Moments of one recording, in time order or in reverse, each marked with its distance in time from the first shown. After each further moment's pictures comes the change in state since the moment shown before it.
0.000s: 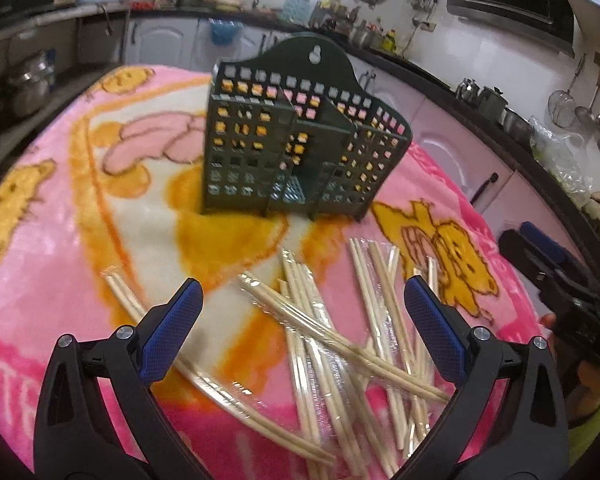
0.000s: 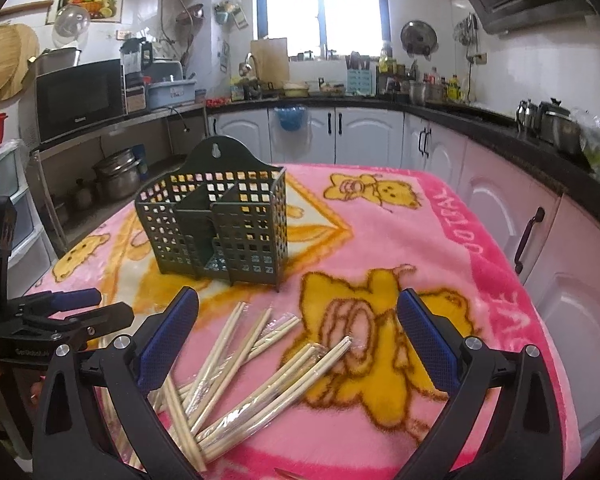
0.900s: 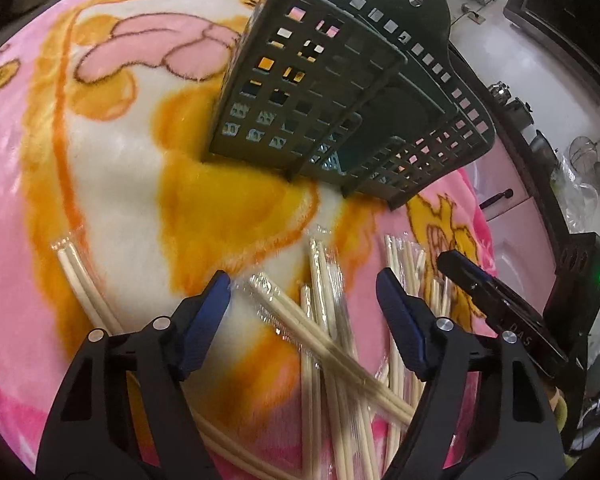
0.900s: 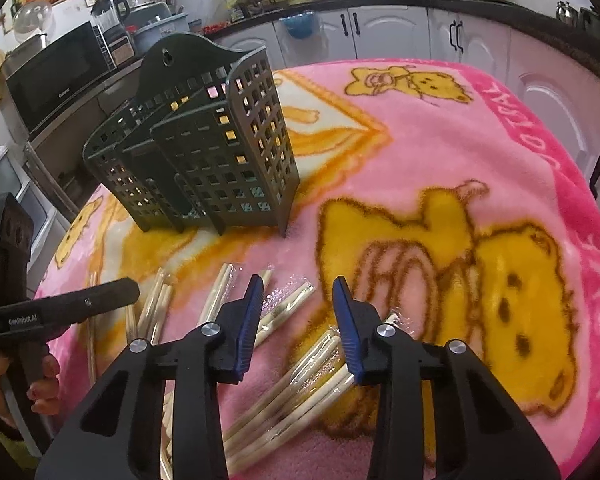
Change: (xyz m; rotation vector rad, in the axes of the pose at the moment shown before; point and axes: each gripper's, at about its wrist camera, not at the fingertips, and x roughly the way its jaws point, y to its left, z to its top) left arm 0.055 0.047 0.017 -0.221 0.219 -0.077; right arm 0.099 -0.018 -0.006 0.126 0.338 0.170
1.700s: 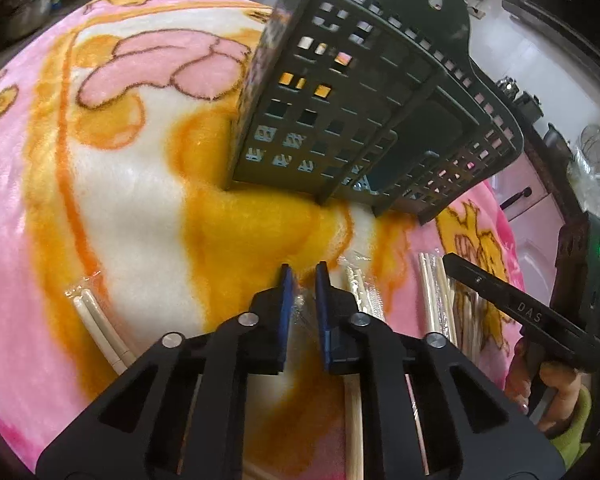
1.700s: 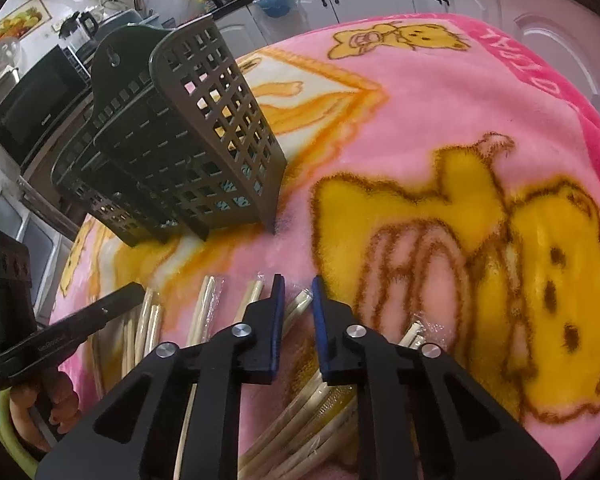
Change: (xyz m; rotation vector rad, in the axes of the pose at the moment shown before) left arm -0.002 0.024 0.010 0.038 -0.034 0.044; right arm 0.030 -0.018 0.003 0.162 0.052 0.066
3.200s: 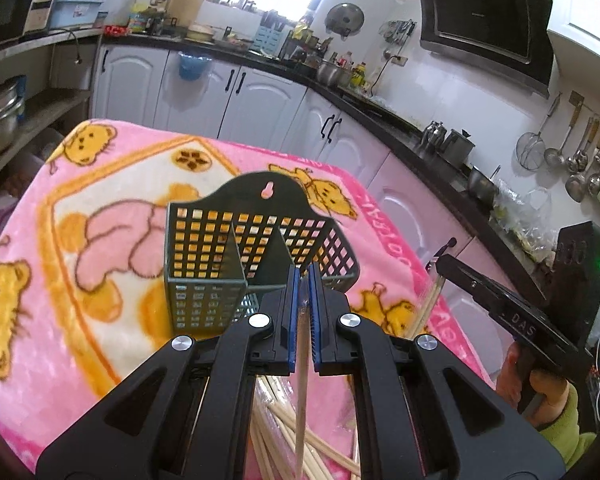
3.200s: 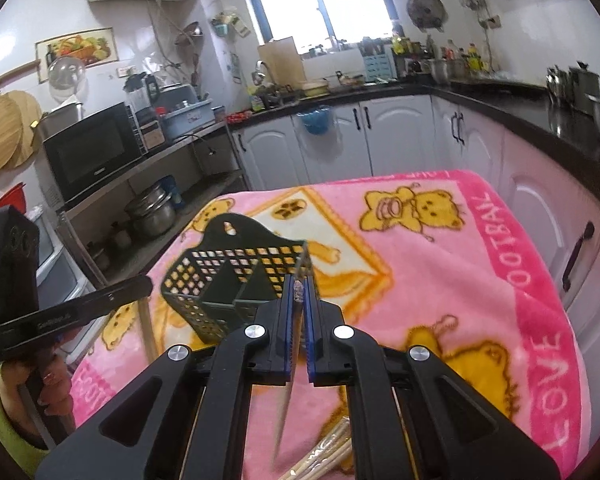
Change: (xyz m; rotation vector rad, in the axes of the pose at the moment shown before) left arm -0.110 -0.095 0.049 0.216 -0.286 -0.087; right arm -0.142 0.062 0.044 -0.217 -0.381 0.016
